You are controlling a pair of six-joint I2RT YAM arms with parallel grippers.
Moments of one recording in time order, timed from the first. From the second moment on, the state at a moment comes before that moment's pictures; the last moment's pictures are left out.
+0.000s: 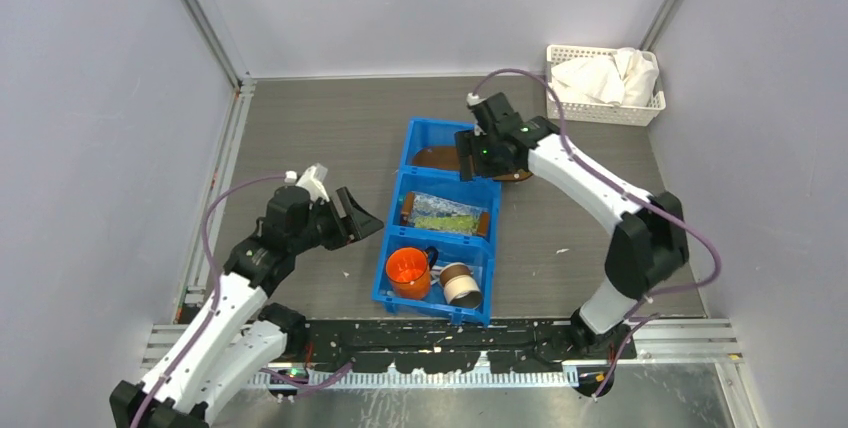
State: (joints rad) left arm -0.40 0.74 0.62 -0.45 0.29 -0.76; right arm 0.52 1.59 1.39 -0.74 0.02 0.34
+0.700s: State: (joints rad) left arm -0.46 0.34 0.50 -0.83 0.15 -0.96; right arm 0.64 1.83 1.55 -0.79 0.20 0.04
